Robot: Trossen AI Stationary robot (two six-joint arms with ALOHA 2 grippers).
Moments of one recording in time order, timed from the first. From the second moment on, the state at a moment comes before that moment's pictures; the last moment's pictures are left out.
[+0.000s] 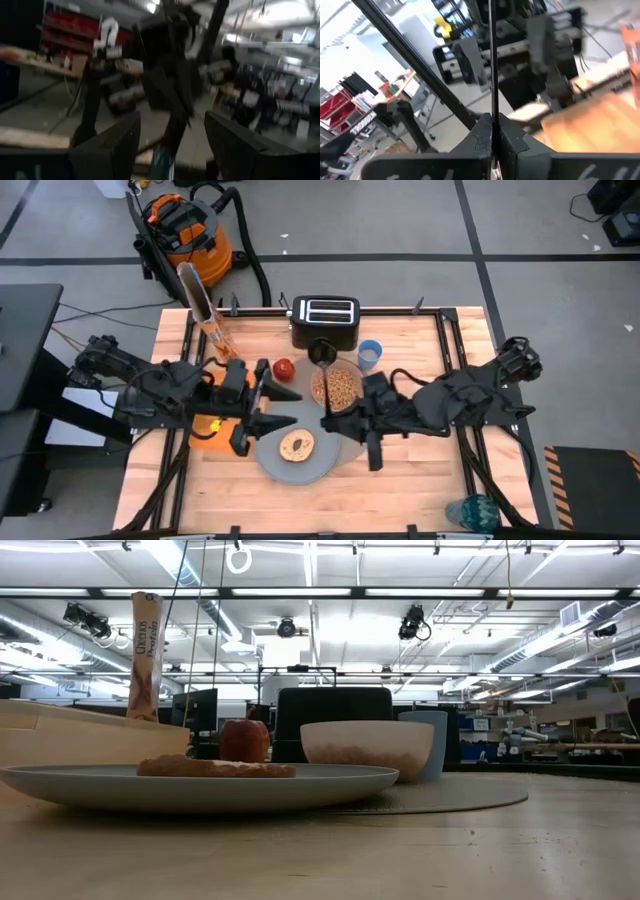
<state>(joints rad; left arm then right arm) -0.43 1.26 1.33 0.13 -0.32 -0.26 0.53 1.64 1.92 -0.39 0.48 0.64</state>
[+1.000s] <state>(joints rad) -0.84 1.18 1.33 -0.40 -0.74 -0.49 0.67 1.14 0.90 -0.54 0.48 1.88</state>
